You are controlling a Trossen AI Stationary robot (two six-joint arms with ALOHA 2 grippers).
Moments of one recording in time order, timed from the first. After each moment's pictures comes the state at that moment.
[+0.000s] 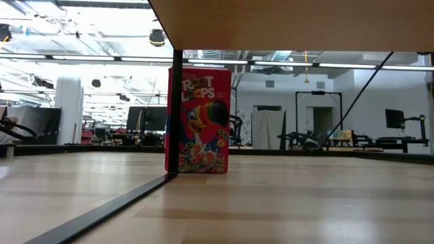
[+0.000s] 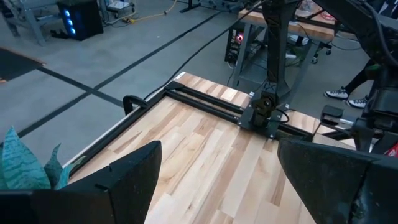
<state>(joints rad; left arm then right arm) -0.29 1.47 1.68 -0.53 -0.75 -0.33 1.18 1.25 0.96 -0.70 0.92 1.16</state>
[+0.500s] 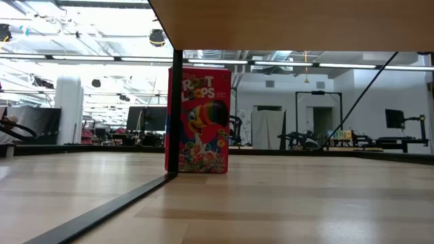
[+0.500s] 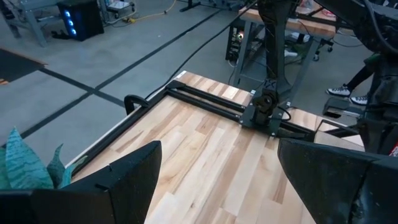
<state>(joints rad) -0.29 1.47 1.68 -0.53 -0.75 -0.32 1.14 1.19 0.96 -0.65 0.85 0.93</state>
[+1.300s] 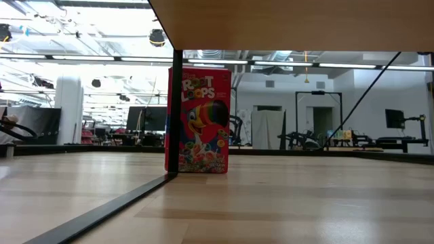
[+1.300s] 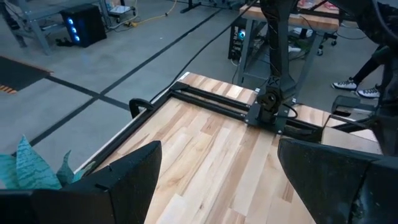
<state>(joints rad) -0.29 1.47 1.68 -0.53 -0.75 -0.27 1.08 1.20 0.98 -0.57 0.81 0.86</state>
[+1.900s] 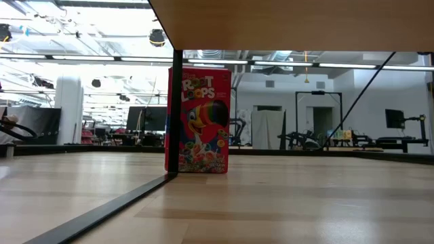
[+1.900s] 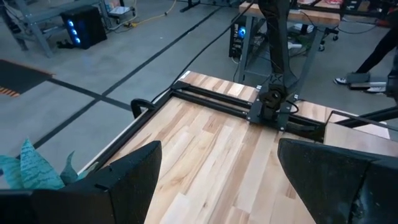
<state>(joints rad) -0.29 1.47 1.68 -0.54 -0.75 -0.25 1.25 1.20 1.16 -0.94 0.72 1.40</state>
